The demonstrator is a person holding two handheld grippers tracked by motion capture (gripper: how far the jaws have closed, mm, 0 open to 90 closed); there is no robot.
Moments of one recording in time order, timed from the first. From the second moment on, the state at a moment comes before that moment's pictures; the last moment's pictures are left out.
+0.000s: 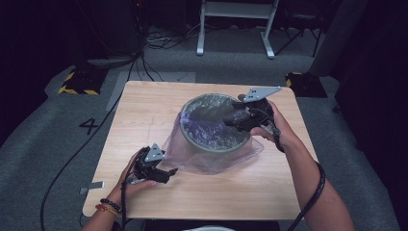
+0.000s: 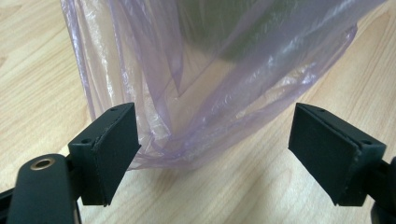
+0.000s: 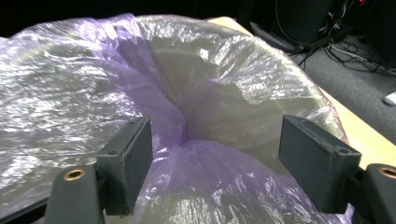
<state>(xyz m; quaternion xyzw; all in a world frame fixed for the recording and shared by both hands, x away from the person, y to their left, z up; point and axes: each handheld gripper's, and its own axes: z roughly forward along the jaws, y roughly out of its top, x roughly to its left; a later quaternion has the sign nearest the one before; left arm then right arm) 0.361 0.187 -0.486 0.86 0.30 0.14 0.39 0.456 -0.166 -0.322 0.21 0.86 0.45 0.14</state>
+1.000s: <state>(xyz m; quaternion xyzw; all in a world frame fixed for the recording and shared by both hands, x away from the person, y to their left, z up) 0.360 0.185 -0.485 0.85 0.31 0.15 0.39 0.464 -0.145 -0.333 0.19 0.90 0.36 0.15</state>
